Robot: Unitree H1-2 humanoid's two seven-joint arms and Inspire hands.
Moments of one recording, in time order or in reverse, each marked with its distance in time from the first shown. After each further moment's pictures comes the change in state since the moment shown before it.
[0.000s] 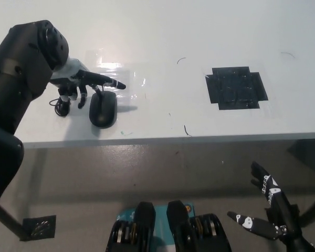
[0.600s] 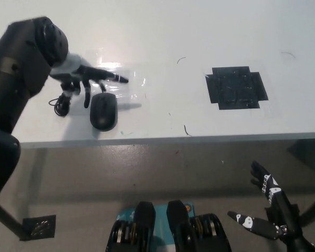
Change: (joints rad) left_arm -0.012 0.022 0.082 -0.061 -0.009 0.001 -0.003; right_arm 0.002 -0.001 0.000 -0.006 0.000 0.000 0.001
